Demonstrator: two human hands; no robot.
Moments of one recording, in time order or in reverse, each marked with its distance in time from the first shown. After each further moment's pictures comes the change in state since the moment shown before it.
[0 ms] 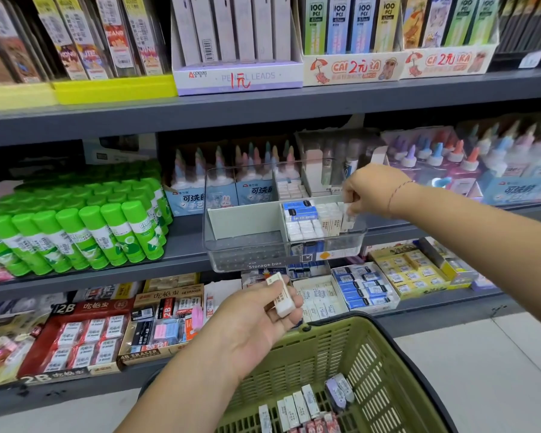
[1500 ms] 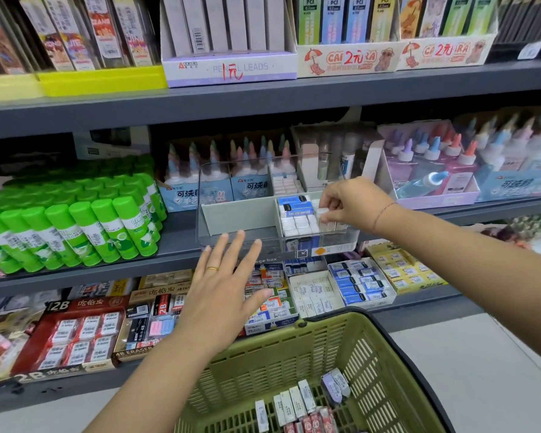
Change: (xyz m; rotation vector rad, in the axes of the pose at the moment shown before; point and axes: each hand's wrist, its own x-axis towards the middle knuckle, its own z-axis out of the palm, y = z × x) left_hand 0.037 0.013 -0.055 2.019 0.287 0.939; right_hand -0.009 -0.021 0.033 0.403 0.145 -0.018
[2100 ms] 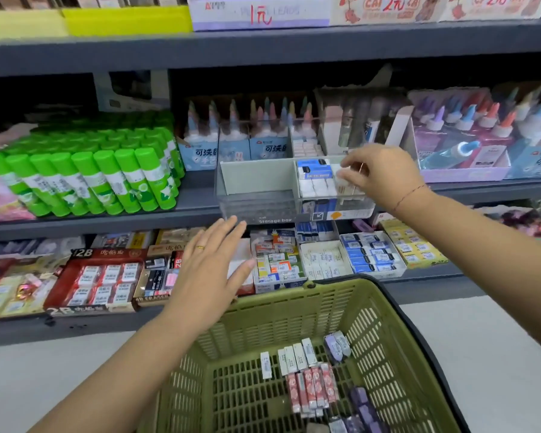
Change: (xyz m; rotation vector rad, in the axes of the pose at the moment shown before) left_hand -0.035 -0.022 0.009 -0.221 0.135 -0.043; right_hand -0.021 -0.015 -0.005 -0.062 0.229 0.029
